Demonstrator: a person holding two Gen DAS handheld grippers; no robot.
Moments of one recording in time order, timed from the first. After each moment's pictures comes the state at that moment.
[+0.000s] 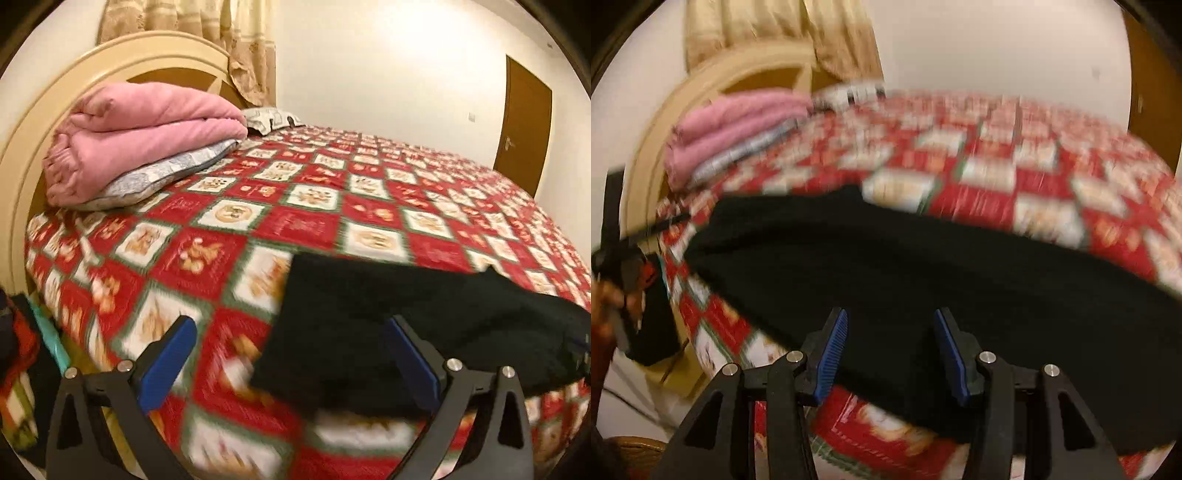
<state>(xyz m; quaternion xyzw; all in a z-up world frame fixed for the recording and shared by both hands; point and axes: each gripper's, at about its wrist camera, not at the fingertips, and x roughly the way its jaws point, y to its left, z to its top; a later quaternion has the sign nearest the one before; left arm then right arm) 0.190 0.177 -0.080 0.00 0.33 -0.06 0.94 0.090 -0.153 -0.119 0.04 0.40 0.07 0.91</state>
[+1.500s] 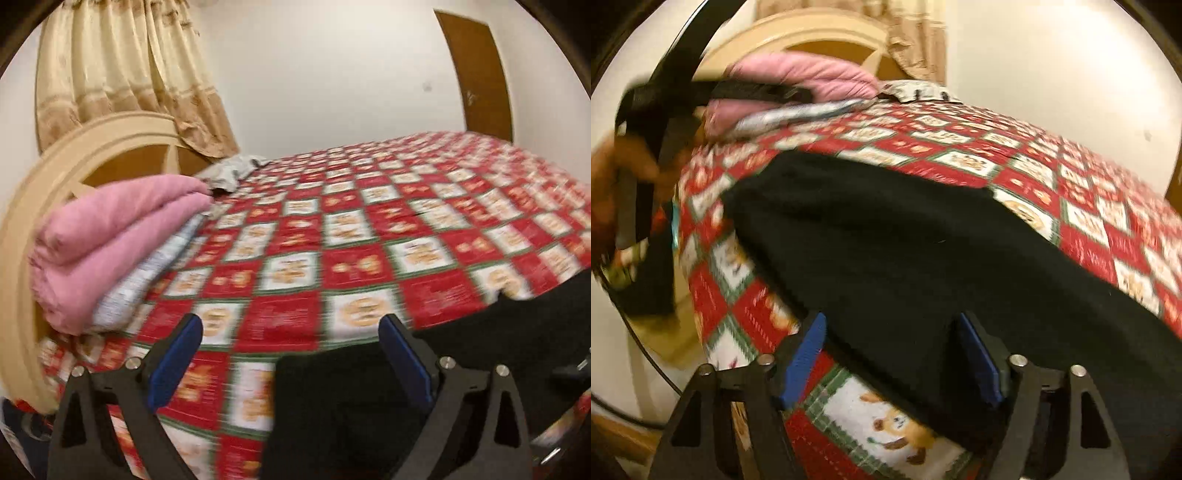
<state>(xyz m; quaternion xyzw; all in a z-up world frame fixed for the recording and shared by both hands) 0.219 0.118 -0.031 0.14 0.26 -0.10 0.95 0.112 -0.042 -0.128 -0.10 0.36 0.13 0.92</state>
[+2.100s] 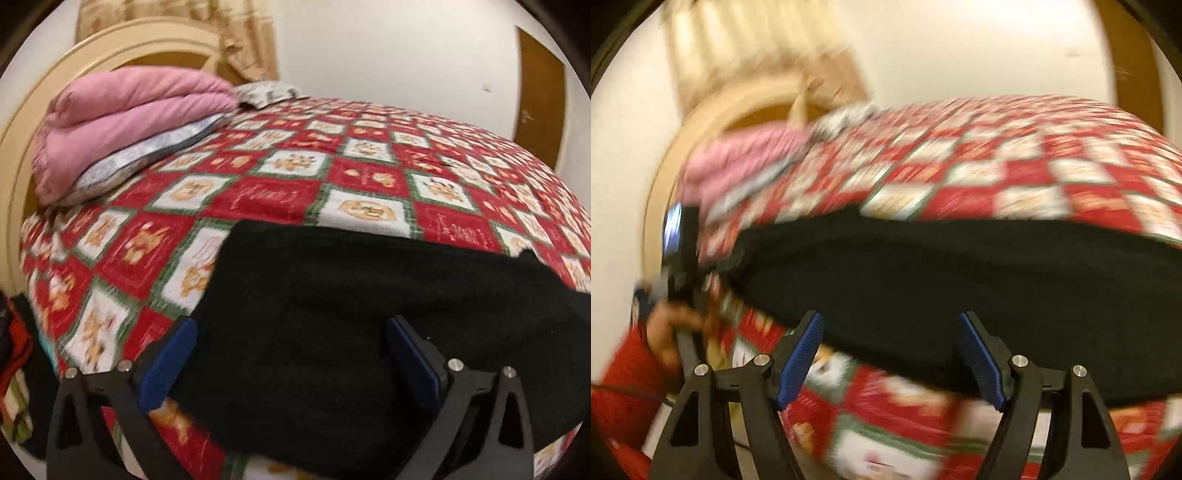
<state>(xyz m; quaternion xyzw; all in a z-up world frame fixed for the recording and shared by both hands) 0.216 0.120 -0.108 0.02 0.37 0.00 0.93 0.042 -0.195 -0.083 0.14 0.32 0.05 0.94</state>
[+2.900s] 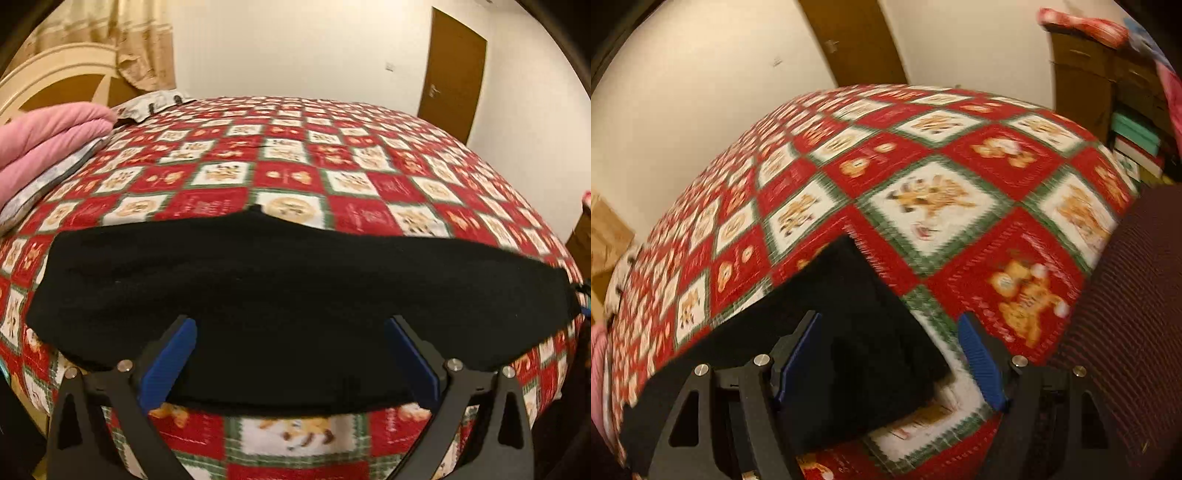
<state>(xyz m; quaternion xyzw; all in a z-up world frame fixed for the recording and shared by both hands) 0.123 -0.043 -0.083 0.05 0.38 -0.20 0.90 -0.094 -0.567 -0.100 0.31 0.33 -0.35 0.82</state>
